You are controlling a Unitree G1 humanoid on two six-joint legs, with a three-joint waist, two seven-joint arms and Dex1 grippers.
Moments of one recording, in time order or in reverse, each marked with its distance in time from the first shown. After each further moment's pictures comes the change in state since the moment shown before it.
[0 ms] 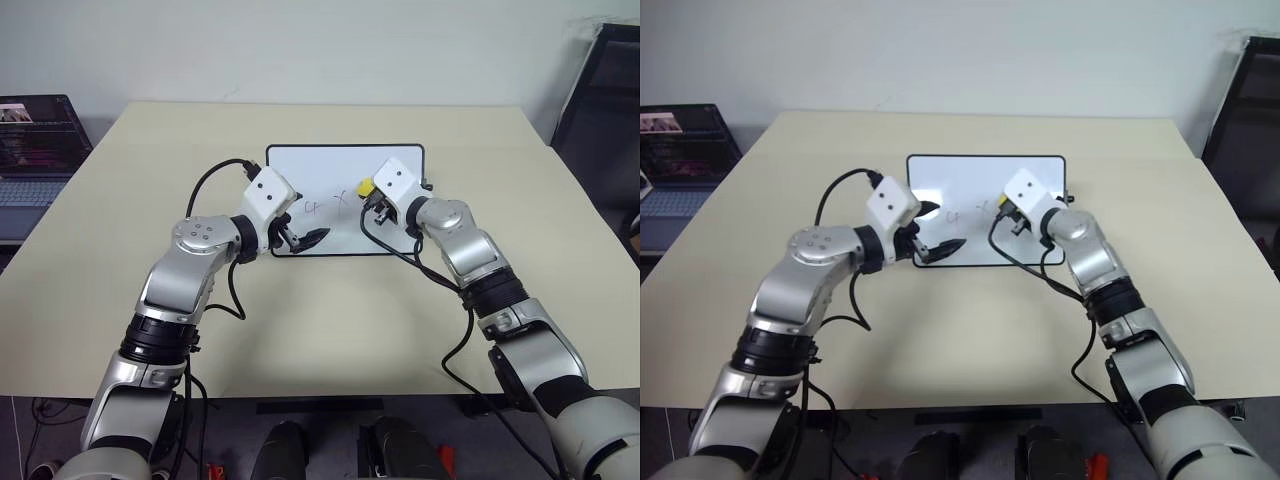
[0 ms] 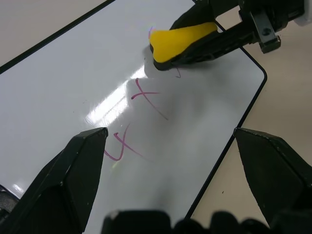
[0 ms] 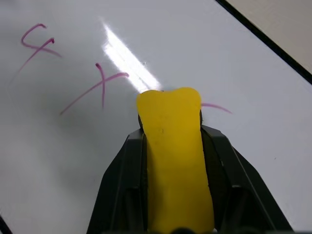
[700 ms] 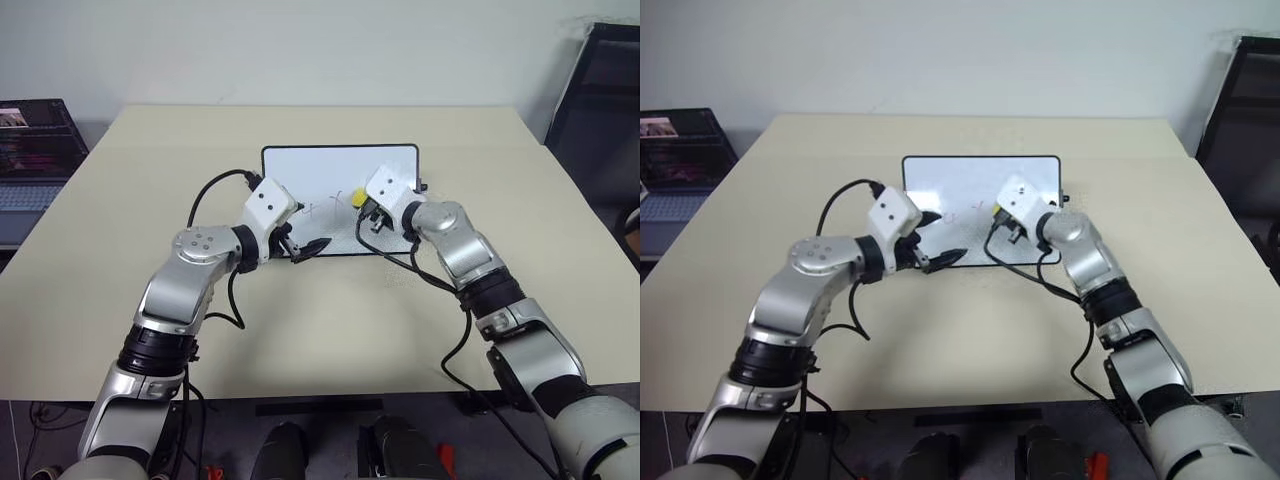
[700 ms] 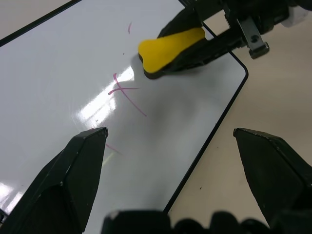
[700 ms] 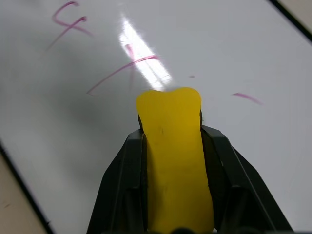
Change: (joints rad) left arm 0.053 0.001 0.001 -0.058 -0.019 0.039 0.001; right arm 0.006 0.000 0.041 -0.012 -0.050 0.018 0.106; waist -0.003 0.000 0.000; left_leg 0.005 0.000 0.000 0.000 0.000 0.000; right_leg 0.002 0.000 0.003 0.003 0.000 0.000
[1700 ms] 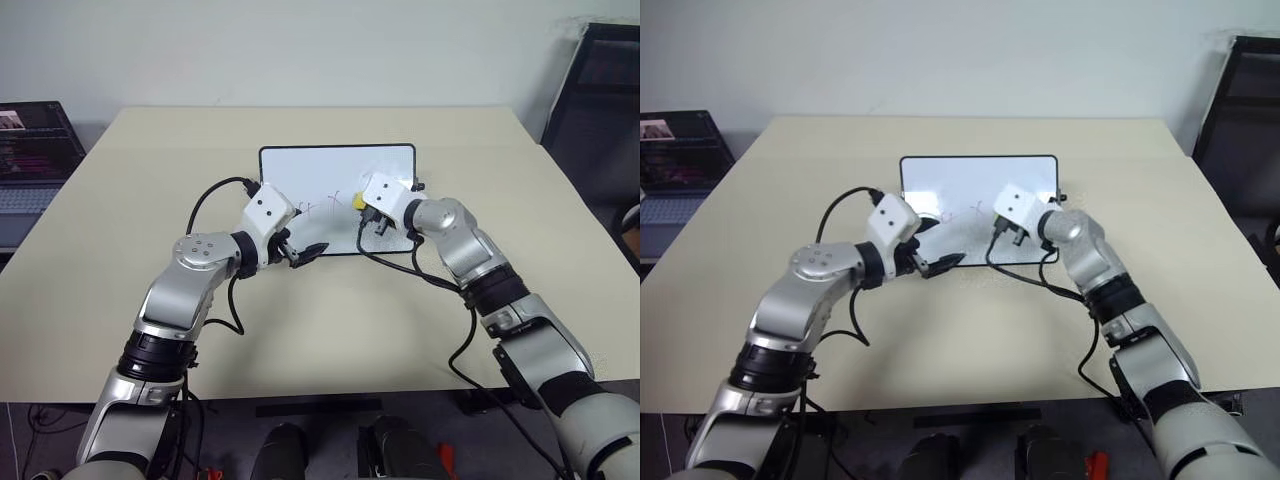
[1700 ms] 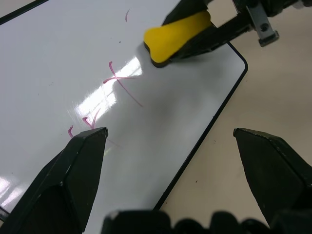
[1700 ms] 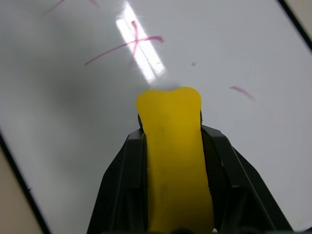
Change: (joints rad) left arm 0.033 -0.001 0.000 -0.003 -0.002 -0.003 0.021; right arm -0.056 -0.018 0.045 0.067 -0.091 -0.084 -0.024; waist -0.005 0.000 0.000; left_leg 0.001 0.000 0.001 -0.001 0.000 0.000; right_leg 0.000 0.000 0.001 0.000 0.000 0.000
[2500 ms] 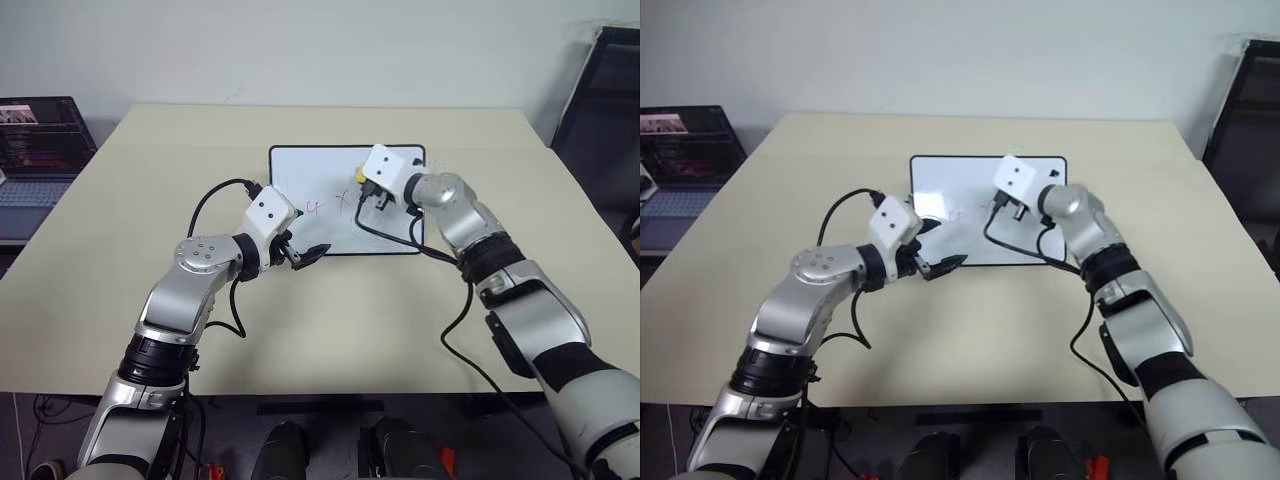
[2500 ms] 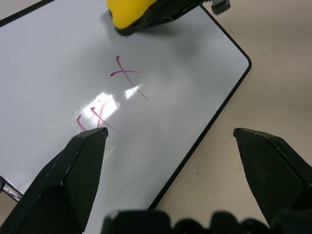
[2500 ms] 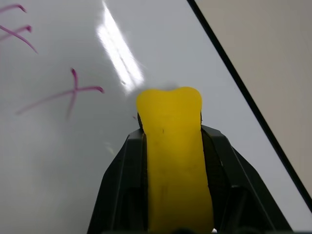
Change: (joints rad) left arm 0.013 -0.008 -0.001 -0.025 0.000 0.003 0.009; right arm -0.168 -0.018 -0.031 0.288 -0.009 -0.149 -0.031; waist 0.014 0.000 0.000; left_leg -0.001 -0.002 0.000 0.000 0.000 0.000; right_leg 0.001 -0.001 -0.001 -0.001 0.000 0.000
